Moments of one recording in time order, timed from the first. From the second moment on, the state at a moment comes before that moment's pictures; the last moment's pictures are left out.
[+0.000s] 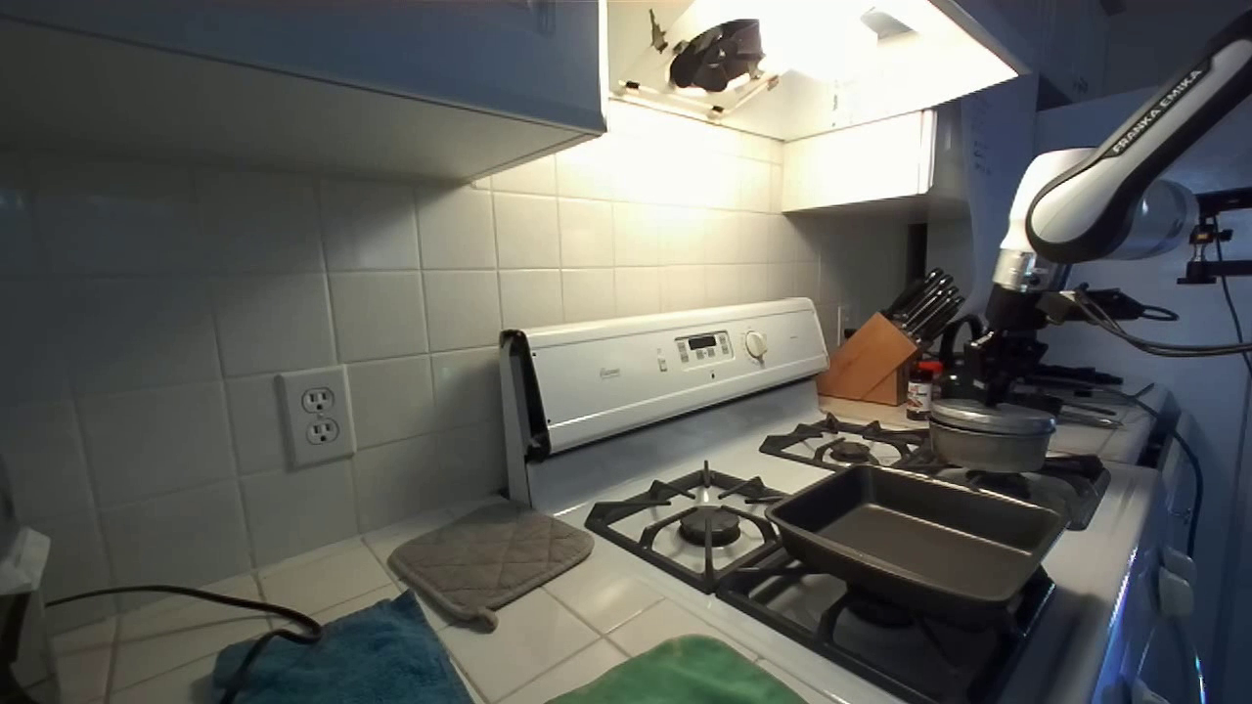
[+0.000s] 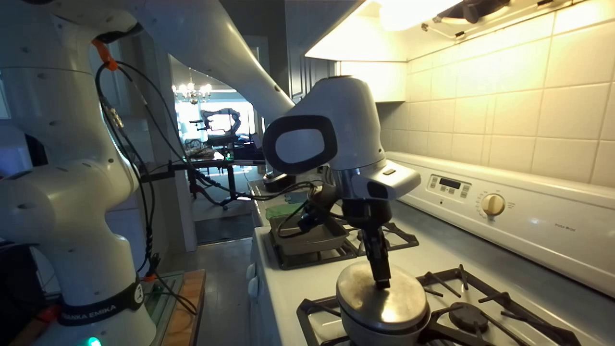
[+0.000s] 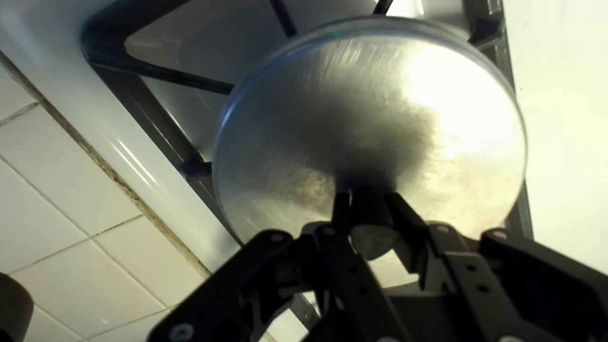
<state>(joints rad) -0.16 -0.01 -0.16 -2.45 0.01 2.67 0.08</state>
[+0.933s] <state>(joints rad) -0.16 0.00 -0.16 -2.46 -0.04 2.71 0.11</state>
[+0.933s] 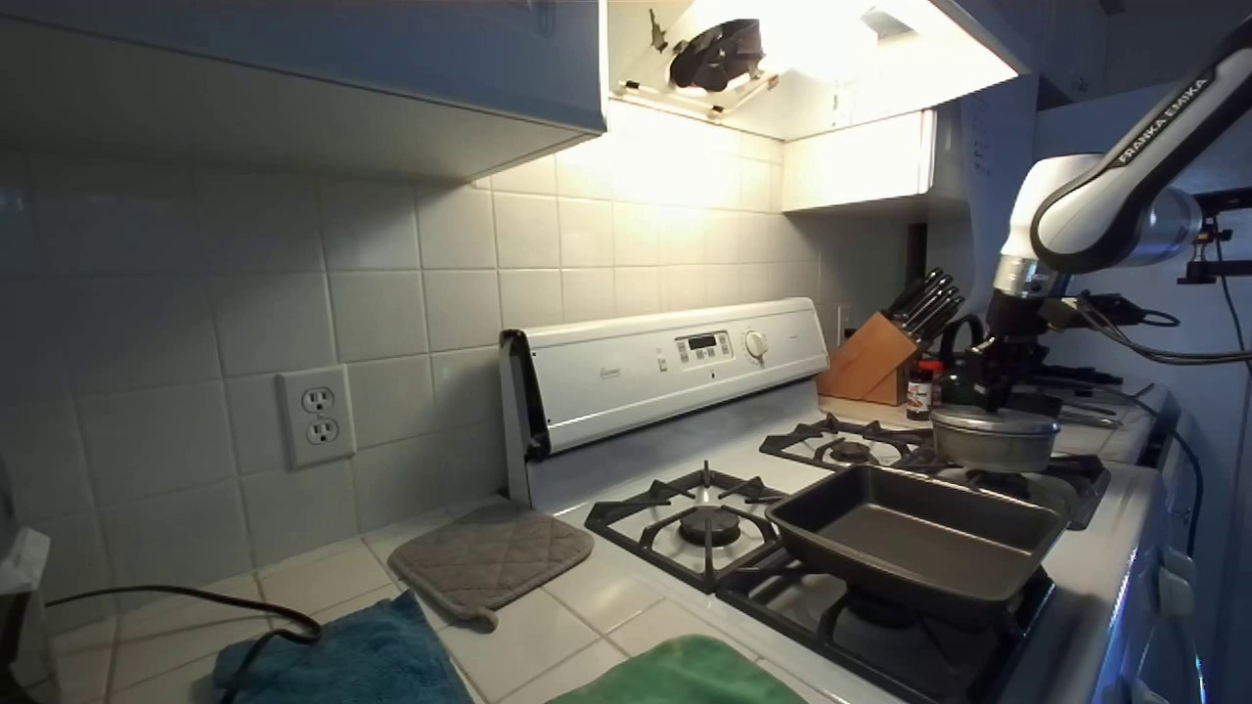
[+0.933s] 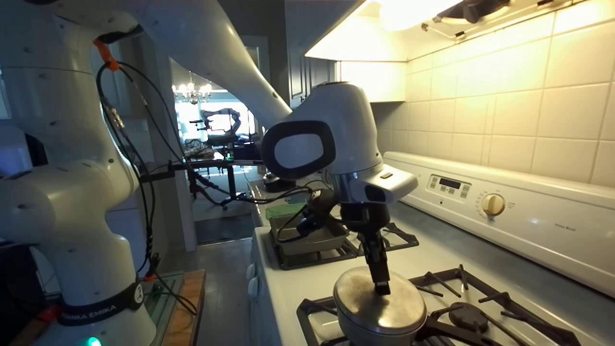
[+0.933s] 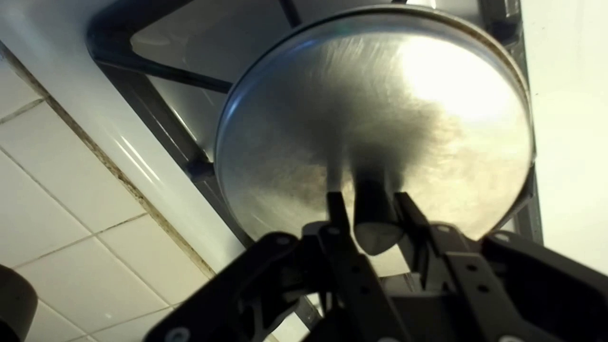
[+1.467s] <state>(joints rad) -0.16 0.00 -0.16 -2.47 -0.07 2.71 0.13</state>
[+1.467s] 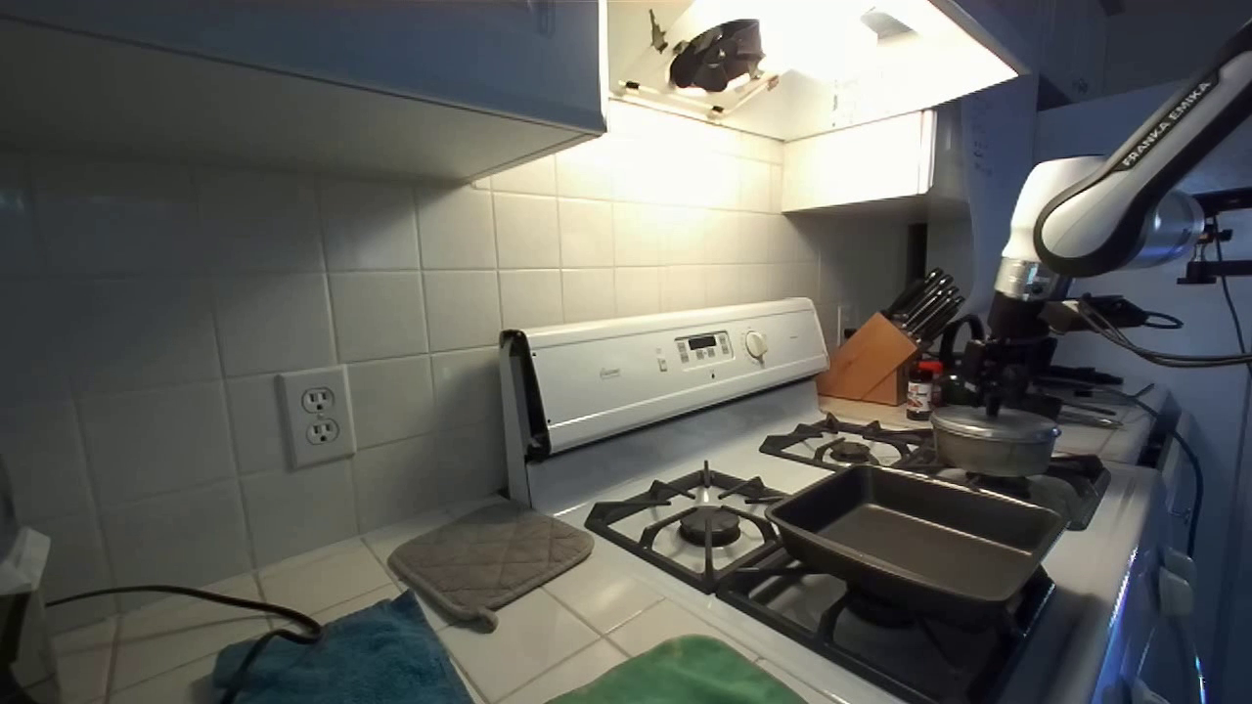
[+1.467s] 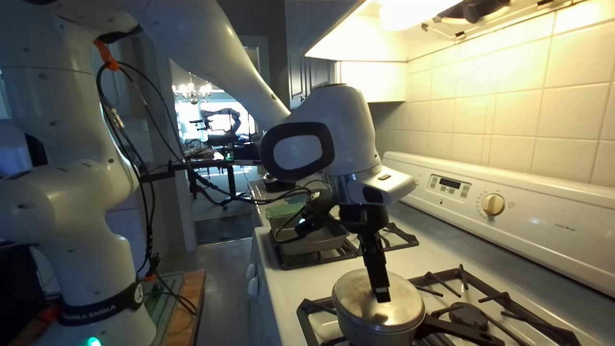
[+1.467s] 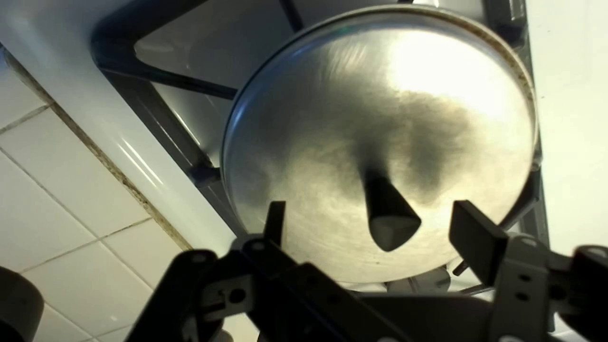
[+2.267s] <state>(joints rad) -0.18 0.10 -0.18 -2.32 0.10 2.76 0.25</state>
